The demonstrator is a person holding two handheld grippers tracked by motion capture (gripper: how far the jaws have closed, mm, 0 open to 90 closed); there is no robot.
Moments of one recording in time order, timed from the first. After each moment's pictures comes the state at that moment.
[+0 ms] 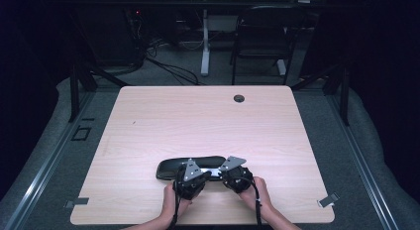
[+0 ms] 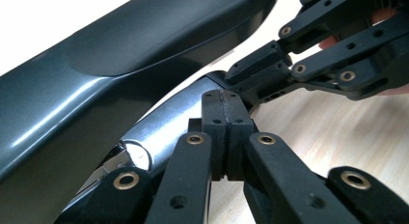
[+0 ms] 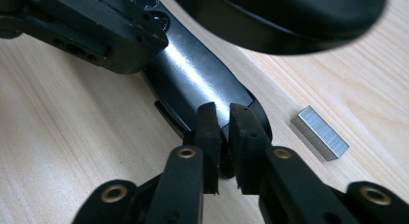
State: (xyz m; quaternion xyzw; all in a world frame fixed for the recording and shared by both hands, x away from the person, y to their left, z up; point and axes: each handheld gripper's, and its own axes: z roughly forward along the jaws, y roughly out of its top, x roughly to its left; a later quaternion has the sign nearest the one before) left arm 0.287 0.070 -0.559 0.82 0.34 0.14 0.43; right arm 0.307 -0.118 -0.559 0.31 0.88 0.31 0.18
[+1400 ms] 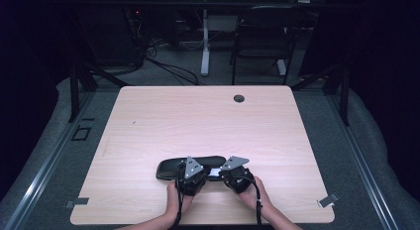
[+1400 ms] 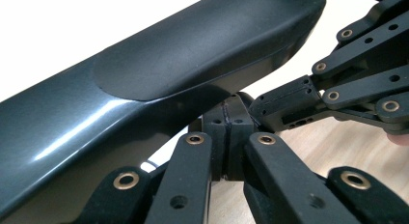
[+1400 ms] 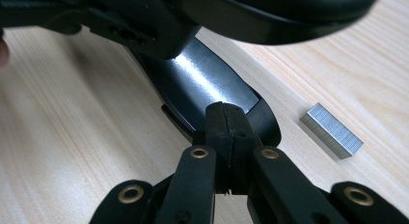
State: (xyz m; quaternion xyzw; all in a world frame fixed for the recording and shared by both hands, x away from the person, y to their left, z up) left arm 0.295 0.064 -0.565 0.79 0.37 0.17 0.45; right arm 0.307 -0.121 -0.562 0.34 0.87 0.33 0.16
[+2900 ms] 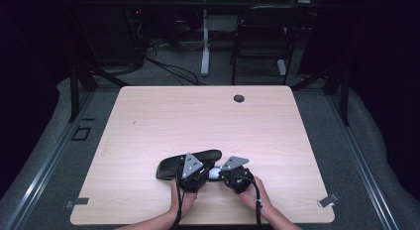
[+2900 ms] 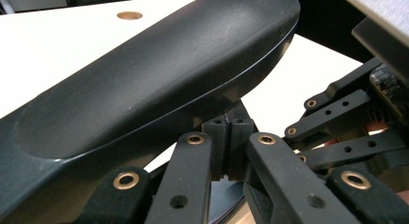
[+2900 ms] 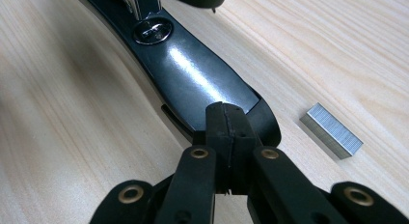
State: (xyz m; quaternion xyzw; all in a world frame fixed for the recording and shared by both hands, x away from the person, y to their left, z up) left arm 0.296 0.060 -0.549 0.75 0.36 0.18 0.52; right arm 0.307 -0.120 -0.562 0.33 0.87 0.33 0.16
